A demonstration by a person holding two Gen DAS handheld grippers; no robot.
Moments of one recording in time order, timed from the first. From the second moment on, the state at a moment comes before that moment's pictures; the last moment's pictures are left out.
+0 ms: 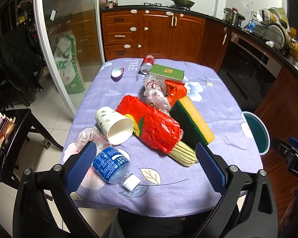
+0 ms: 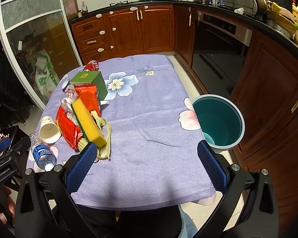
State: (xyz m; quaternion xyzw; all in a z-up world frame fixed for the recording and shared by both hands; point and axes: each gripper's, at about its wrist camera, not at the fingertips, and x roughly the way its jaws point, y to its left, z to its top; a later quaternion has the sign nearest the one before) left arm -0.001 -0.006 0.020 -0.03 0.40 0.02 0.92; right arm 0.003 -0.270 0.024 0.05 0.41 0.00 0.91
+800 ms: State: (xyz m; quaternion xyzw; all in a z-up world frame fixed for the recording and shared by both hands) left arm 0.002 -0.003 0.010 -0.03 0.42 0.03 0.91; right arm 0.007 -0.267 0.006 0.06 0.44 0.01 0.90
